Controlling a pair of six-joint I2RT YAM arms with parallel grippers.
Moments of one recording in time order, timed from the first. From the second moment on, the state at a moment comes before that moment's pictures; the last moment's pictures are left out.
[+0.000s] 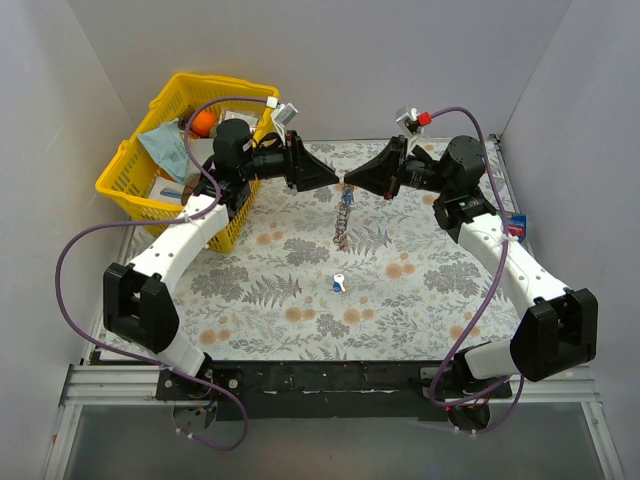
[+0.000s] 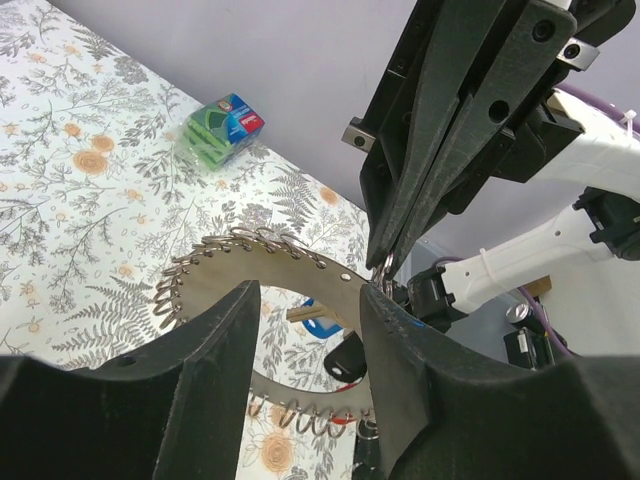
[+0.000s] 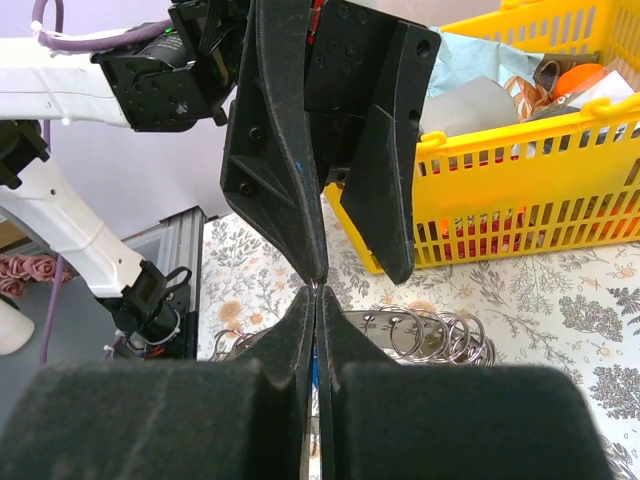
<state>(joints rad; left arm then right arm) -0.41 1.57 1.39 0.17 0.98 -0.56 0.37 1.37 1.16 0.42 -1.01 0.46</state>
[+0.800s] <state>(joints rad) -0.41 1.50 1.29 0.31 0.96 -0.59 0.37 1.37 1.16 0.42 -1.01 0.46</state>
